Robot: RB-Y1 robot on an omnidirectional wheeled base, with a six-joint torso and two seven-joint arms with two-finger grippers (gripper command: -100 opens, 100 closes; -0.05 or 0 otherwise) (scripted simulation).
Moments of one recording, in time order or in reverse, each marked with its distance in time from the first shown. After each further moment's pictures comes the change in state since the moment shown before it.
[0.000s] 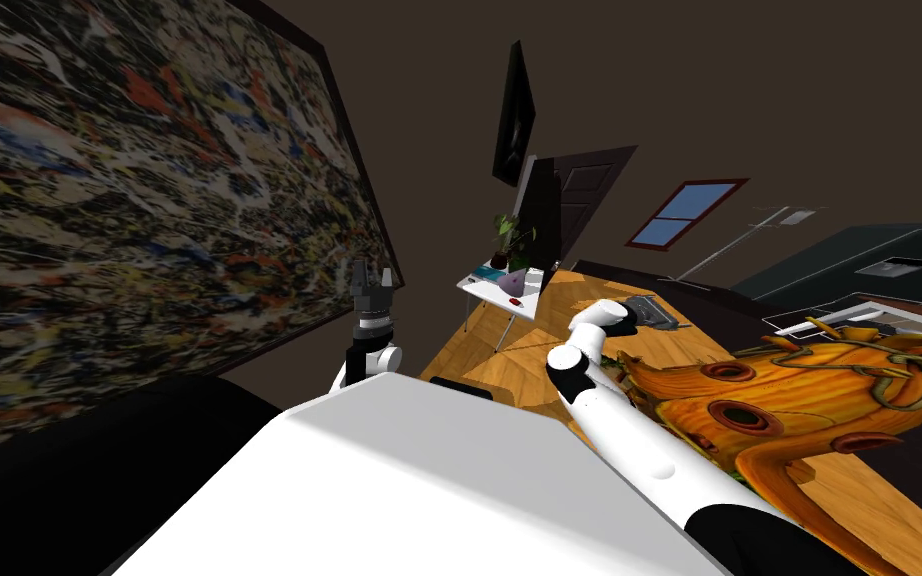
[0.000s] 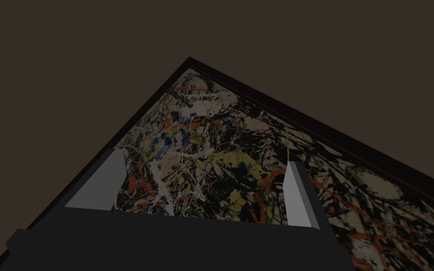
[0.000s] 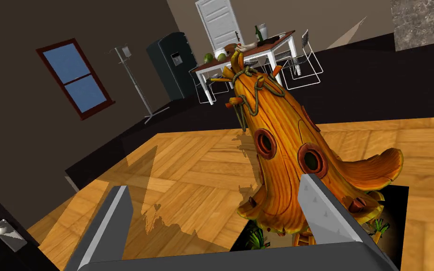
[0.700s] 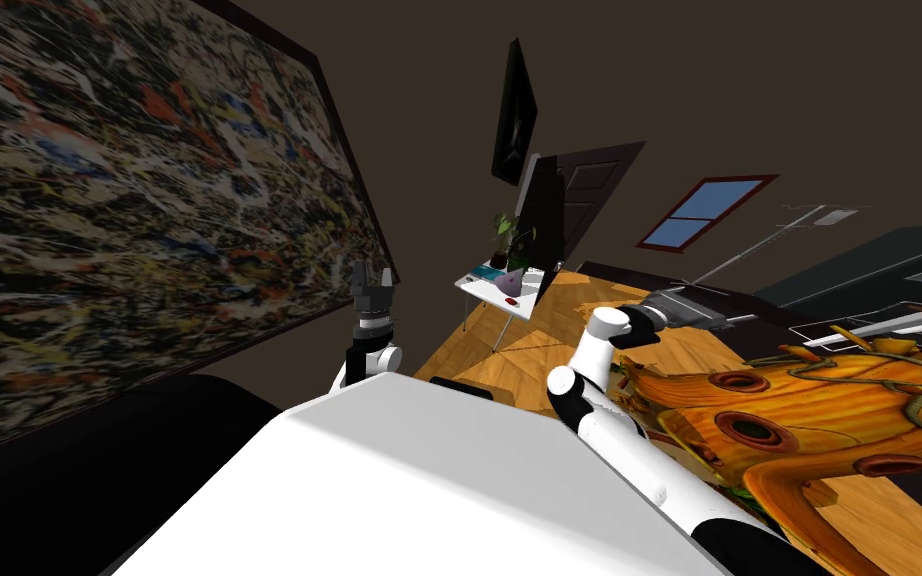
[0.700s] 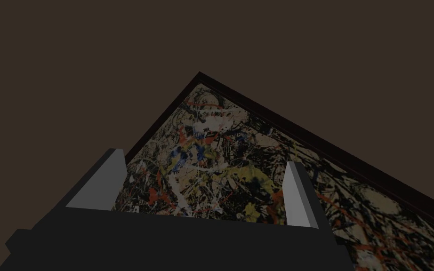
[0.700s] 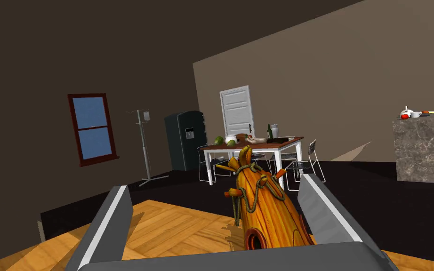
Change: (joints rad) left arm 0.000 0.000 0.000 0.000 0.000 0.000 0.000; right arm 0.194 0.008 0.164 -0.236 0.194 0.003 0.017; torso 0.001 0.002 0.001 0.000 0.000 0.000
